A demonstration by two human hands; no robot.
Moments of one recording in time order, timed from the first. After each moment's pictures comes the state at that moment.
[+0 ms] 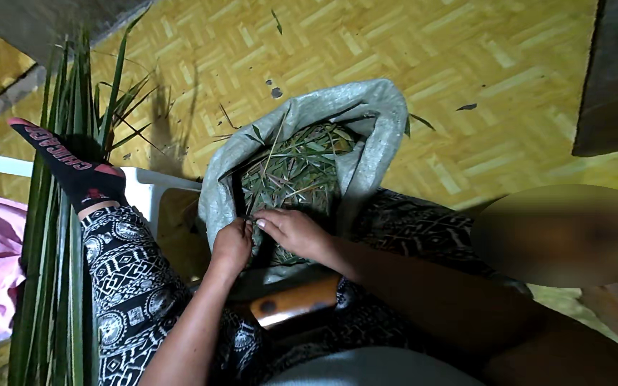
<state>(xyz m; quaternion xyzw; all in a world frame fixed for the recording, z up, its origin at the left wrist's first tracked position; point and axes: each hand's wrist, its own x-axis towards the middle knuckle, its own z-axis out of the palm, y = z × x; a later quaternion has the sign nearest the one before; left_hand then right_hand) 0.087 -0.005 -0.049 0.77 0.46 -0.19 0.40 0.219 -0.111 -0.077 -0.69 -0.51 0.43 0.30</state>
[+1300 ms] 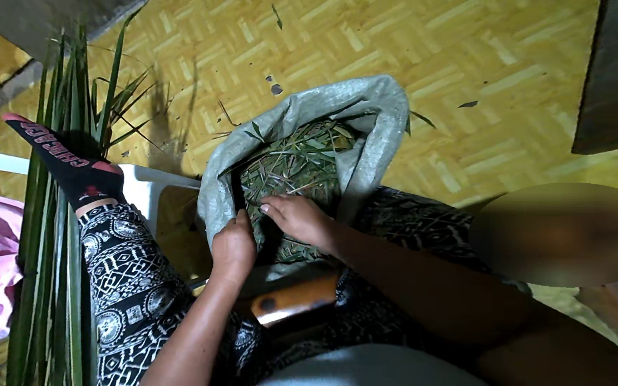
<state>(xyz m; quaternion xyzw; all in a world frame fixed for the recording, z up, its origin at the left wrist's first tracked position) 0.096 -0.027 -0.039 0.85 0.44 -0.21 0.20 0.234 -0.102 -0.079 -0.74 -0.51 0.38 0.22</state>
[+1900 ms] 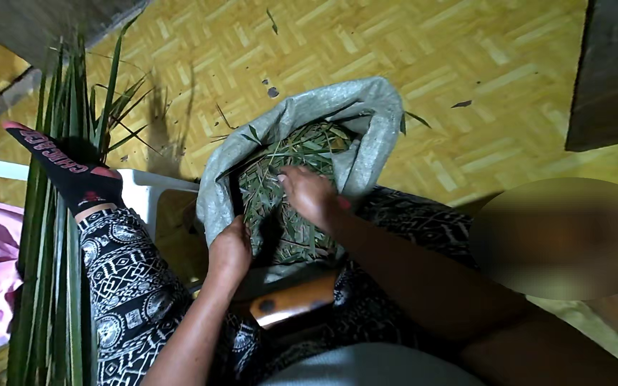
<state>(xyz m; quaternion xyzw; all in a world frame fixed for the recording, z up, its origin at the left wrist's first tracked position) 0.083 -0.020 -0.040 0.83 0.43 -0.16 0.31 0.265 -0.090 -0.081 -0.85 -0.39 0.30 0.18</state>
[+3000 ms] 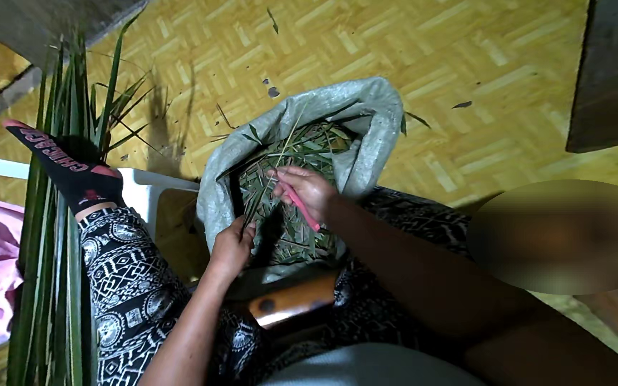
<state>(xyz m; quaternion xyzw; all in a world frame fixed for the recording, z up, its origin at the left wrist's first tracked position) 0.079 -0.009 -0.043 0.76 0.43 -0.15 0.46 0.267 -0.087 -0.084 -0.61 -0.07 0.56 0.55</state>
